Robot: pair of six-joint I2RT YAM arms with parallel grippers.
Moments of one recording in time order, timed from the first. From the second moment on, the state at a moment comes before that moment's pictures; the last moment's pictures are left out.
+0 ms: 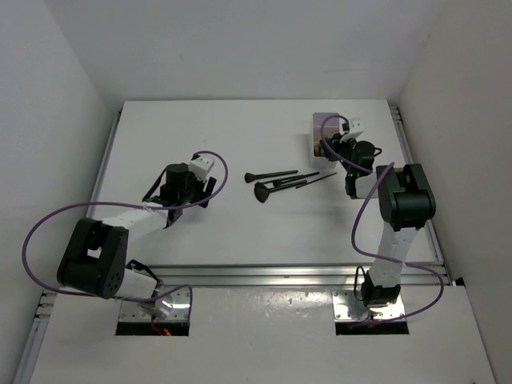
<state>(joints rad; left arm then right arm) -0.26 1.39 0.60 0.23 0.06 0.21 0.02 2.00 0.84 1.08 -0.31 0.10</state>
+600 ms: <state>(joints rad) -0.26 1.46 0.71 0.17 0.12 0.29 0.02 1.85 0.78 1.01 -0.32 0.05</state>
